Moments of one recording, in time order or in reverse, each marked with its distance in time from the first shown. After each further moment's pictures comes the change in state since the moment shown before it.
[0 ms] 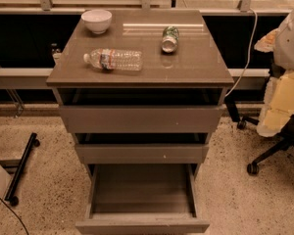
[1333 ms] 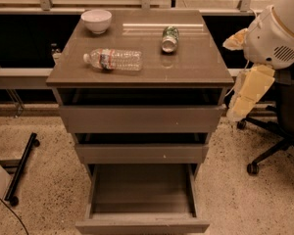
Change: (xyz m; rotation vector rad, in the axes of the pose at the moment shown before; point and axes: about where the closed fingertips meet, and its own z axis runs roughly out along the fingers) arm -0.046 -0.030 0.038 -0.055 -0.203 -0.071
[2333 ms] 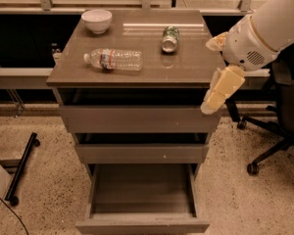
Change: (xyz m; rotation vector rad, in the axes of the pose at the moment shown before) arm -0.025 -0.027 0.038 0.019 -0.151 0.036
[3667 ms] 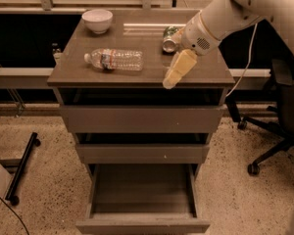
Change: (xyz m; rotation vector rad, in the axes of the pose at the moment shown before) arm -0.048 -0.087 0.094 -0.070 -0.123 0.026
